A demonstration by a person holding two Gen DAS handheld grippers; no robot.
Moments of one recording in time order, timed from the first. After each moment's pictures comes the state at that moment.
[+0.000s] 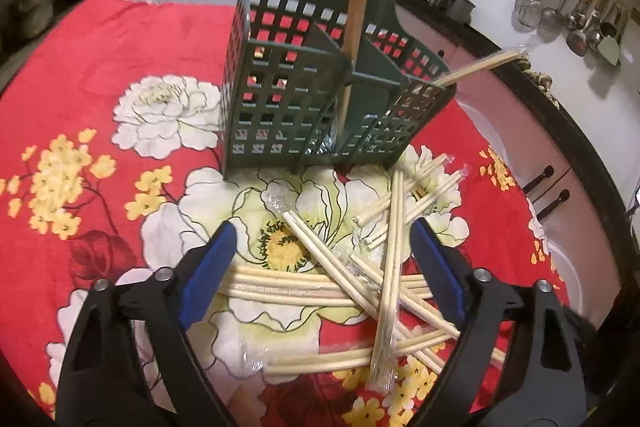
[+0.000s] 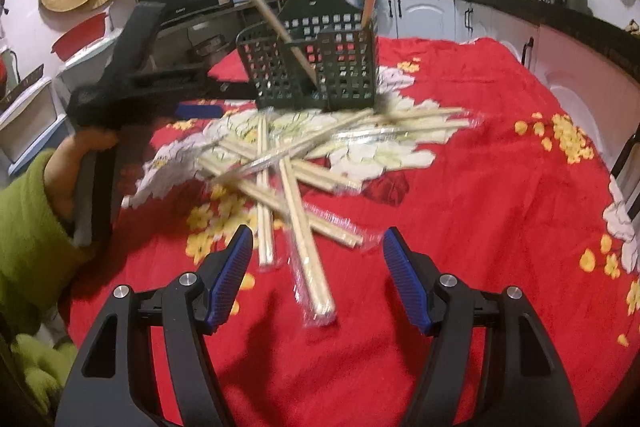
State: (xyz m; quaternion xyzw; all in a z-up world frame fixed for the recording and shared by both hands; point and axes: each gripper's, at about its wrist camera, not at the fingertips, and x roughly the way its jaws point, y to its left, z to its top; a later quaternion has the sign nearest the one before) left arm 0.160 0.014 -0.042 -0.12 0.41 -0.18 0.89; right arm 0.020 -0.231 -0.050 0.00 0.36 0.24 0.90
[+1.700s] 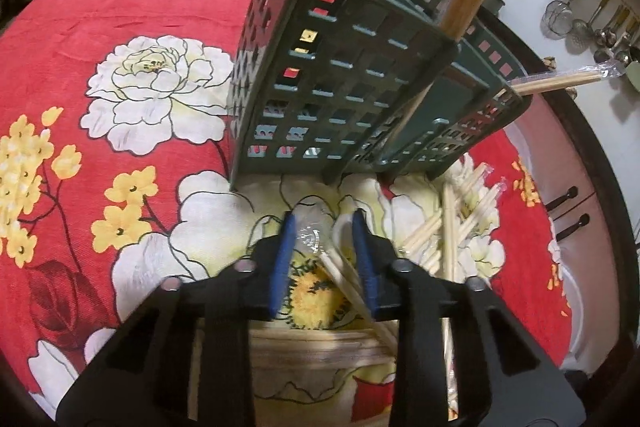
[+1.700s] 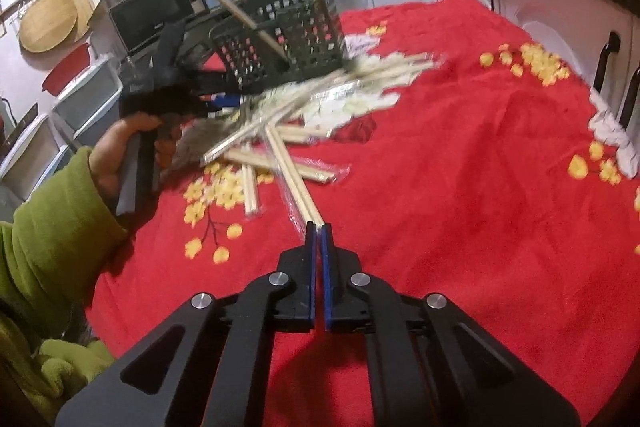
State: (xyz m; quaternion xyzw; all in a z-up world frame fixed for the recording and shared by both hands) left arm 0.210 0.019 -0.076 -0.14 0.45 -0.16 0.86; right arm -0.001 -0.270 -0.053 0.08 0.38 0.22 0.90
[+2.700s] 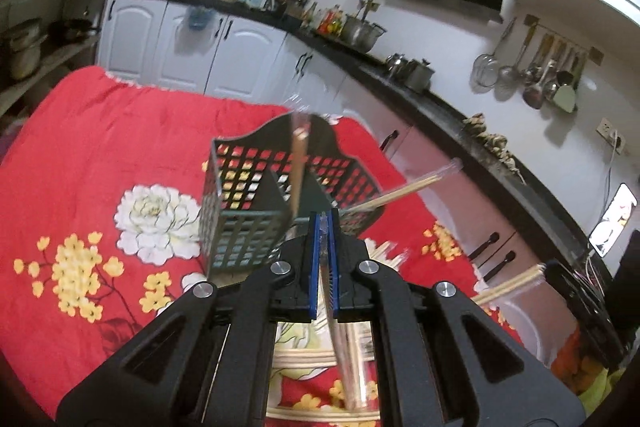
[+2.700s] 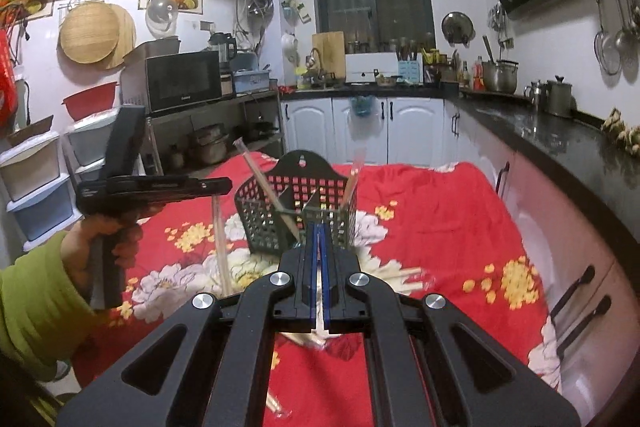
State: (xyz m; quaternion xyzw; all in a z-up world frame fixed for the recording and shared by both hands) left arm 0.150 0.033 0.051 -0.15 0.29 -0.22 0.92; right arm 0.043 -0.257 0.080 0.00 0.19 0.22 0.96
